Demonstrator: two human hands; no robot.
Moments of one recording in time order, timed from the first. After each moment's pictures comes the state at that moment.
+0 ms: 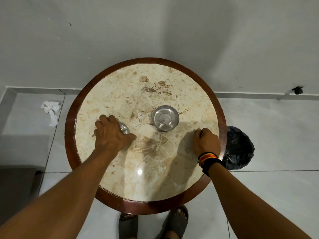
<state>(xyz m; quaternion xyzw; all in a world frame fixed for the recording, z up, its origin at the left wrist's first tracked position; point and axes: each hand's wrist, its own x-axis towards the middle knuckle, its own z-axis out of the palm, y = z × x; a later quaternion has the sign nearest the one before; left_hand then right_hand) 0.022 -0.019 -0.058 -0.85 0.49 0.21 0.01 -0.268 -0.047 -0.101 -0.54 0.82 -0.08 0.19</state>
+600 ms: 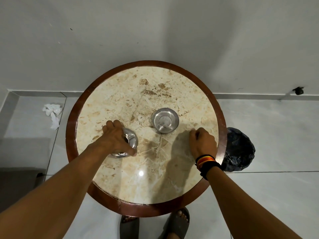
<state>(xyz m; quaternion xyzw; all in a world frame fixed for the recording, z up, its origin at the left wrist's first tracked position) 0.038 -0.033 -0.061 -0.76 0.53 0.34 0.15 -0.254 -0.044 -0.088 -0.54 0.80 -0.14 0.23</state>
